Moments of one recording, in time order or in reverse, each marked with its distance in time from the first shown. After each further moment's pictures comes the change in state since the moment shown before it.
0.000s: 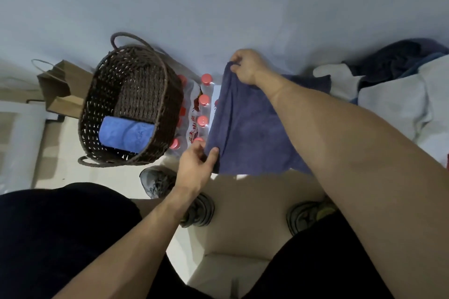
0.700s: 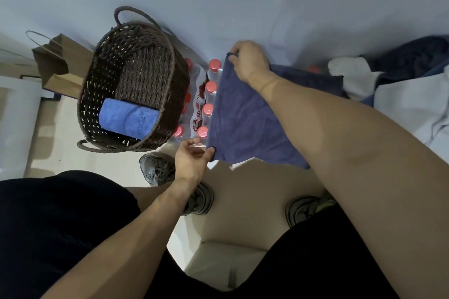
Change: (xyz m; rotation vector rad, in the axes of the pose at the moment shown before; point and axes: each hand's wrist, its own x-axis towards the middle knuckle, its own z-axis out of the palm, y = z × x) left_hand 0.004 -0.017 0.000 -0.298 0.130 -0.337; right_hand -0.001 -0.012 0.031 -0.166 0.107 -0.041
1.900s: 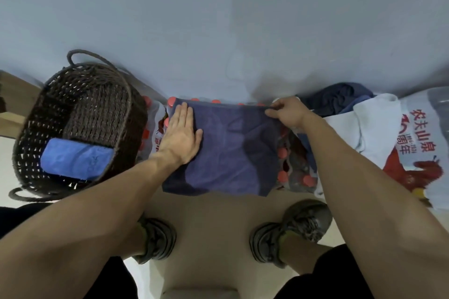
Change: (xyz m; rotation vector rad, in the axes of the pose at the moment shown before) left_hand 0.090 0.076 0.076 1.128 -0.172 0.849; right_hand -0.069 0.146 -0.127 0.213 -0.109 0.362
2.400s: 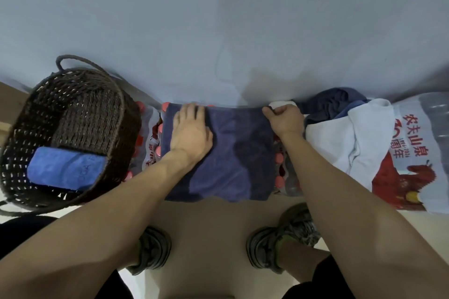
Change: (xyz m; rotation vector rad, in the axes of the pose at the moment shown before) left_hand 0.017 0.049 -0.028 -0.057 0.109 -0.022; right_hand -0.008 0.001 0.027 0.046 0.477 0.151
